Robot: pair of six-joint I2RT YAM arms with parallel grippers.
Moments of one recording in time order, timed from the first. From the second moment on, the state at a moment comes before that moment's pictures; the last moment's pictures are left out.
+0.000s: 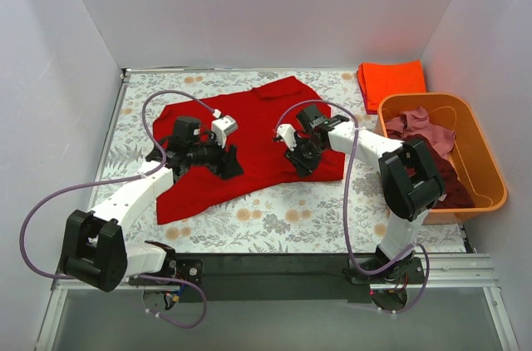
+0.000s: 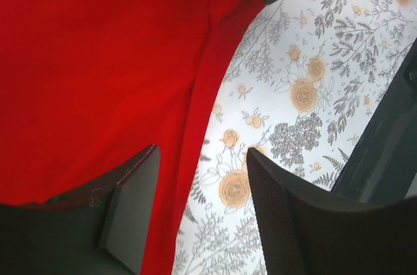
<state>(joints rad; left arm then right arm) -0.33 1.26 0.82 -0.33 0.64 0.10 0.59 1.80 1.24 -0.69 -0.33 -0.48</state>
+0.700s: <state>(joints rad) -0.69 1.81 1.04 0.17 0.63 0.49 0.27 1.72 1.27 -0.81 -0.34 -0.62</state>
